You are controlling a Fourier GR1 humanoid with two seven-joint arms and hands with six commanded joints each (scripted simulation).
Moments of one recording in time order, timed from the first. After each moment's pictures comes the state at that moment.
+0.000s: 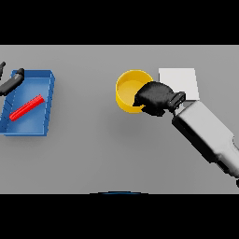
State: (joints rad) left arm -0.54 0.90 -0.57 -1.13 0.42 0.25 0.33; right arm -0.71 -0.43 0.58 -1.33 0.83 0.55 -0.11
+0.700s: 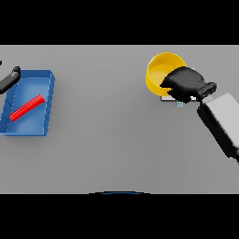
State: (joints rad) left arm -0.54 0.93 -0.55 -1.17 0.44 0.25 0.38; right arm -0.70 -0.55 0.47 -1.21 0.85 0.41 -0.14
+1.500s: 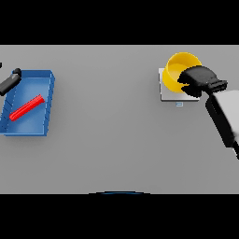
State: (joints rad) left arm -0.52 0.93 -0.56 -1.18 0.44 0.26 0.39; right arm -0.79 -0.51 0.39 -0.77 0.83 0.27 -0.20
